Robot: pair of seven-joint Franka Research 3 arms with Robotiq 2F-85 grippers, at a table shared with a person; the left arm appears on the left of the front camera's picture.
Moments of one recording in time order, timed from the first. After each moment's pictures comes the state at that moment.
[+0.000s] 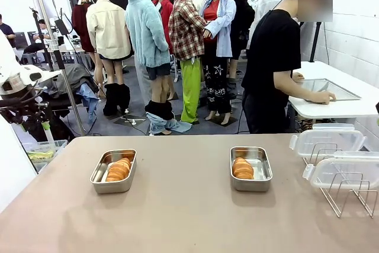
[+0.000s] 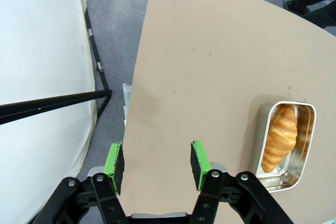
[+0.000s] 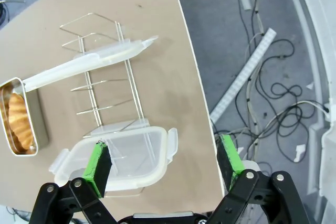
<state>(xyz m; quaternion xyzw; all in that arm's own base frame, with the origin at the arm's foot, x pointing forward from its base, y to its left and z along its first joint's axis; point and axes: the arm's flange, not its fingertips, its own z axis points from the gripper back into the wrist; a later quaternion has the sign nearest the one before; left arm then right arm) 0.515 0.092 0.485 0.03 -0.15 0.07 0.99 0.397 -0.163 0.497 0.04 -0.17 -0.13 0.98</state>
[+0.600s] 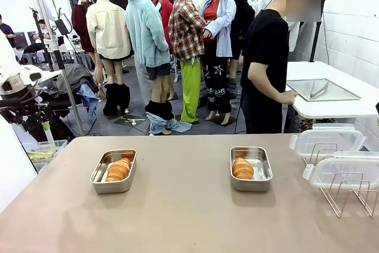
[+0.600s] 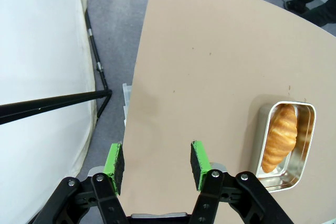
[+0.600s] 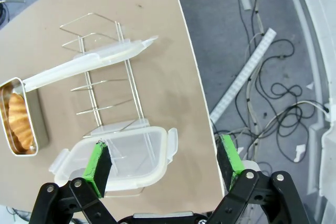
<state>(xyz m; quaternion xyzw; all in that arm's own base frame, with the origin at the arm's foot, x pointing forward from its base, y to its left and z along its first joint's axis) 0.515 0.092 0.485 0.03 -0.15 0.07 0.99 0.397 -0.163 0.497 0.04 -0.17 -0.13 0.98</state>
